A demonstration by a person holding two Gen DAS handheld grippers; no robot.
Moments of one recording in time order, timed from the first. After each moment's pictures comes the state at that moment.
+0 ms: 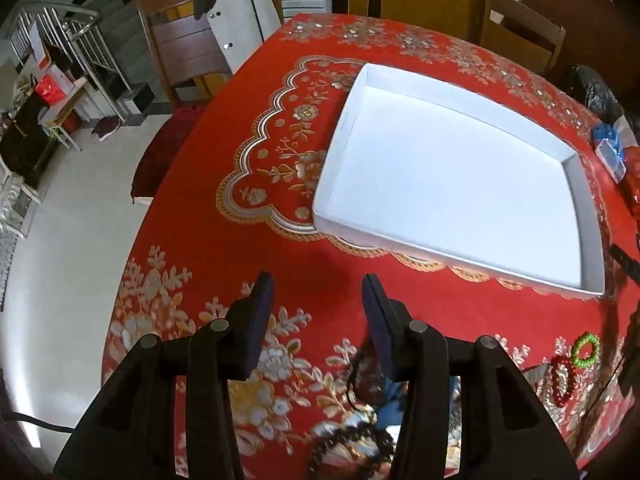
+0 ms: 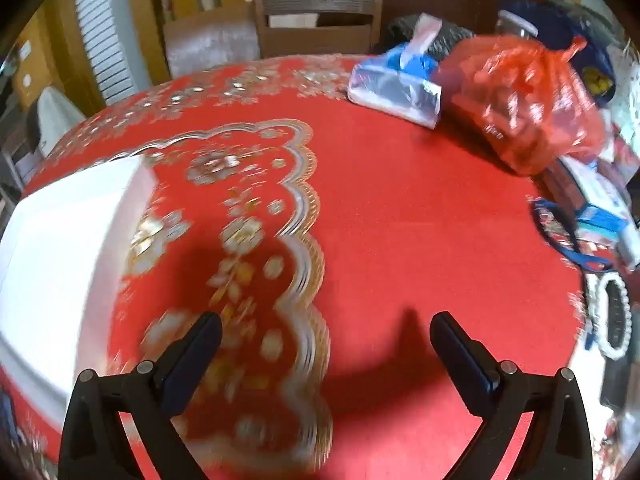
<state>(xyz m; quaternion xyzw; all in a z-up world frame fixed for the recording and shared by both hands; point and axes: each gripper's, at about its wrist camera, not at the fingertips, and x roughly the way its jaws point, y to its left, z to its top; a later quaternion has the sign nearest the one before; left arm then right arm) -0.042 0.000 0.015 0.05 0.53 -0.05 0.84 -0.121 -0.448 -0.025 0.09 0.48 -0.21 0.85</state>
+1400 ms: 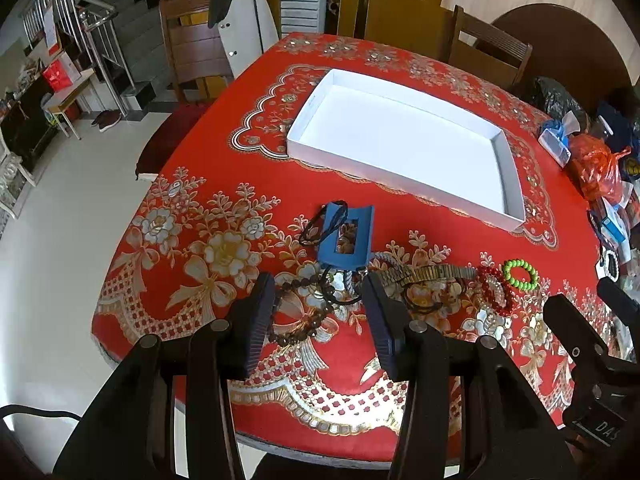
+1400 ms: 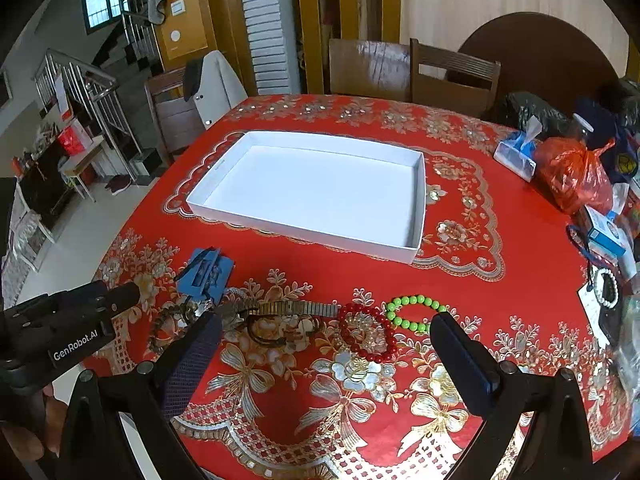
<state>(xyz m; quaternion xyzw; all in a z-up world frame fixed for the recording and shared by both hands) -0.187 -0.003 0.069 0.01 0.51 -0.07 0.86 -0.234 -0.190 0.087 0.05 0.45 -0.04 0.89</state>
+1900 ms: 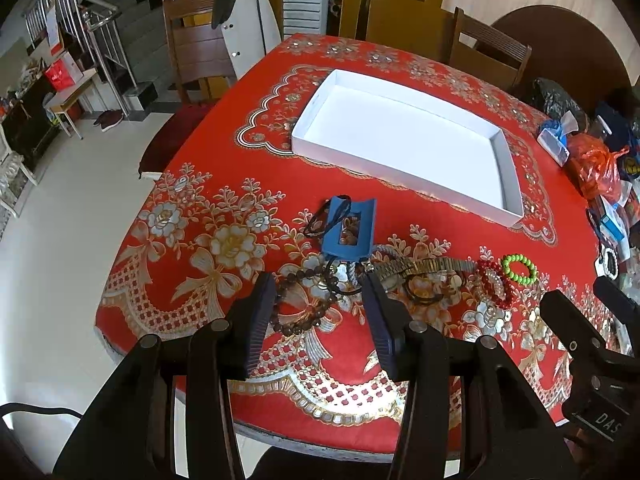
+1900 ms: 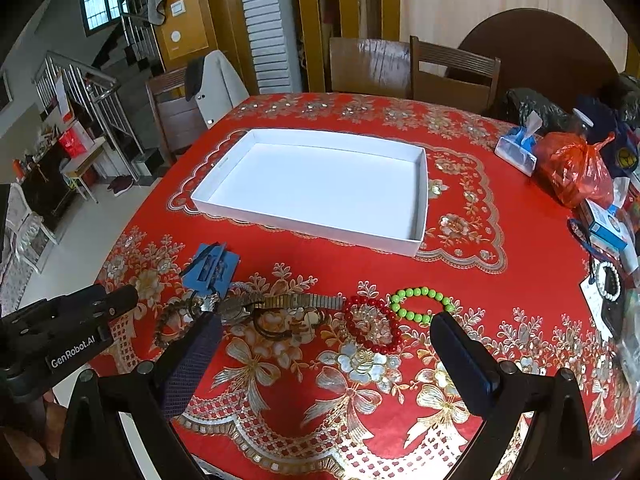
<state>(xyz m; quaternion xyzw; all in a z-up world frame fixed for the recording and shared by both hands) -0.198 0.002 0.072 0.01 0.51 -0.07 0.86 -0.241 -0.188 0.085 0.06 0.45 -0.04 0.89</state>
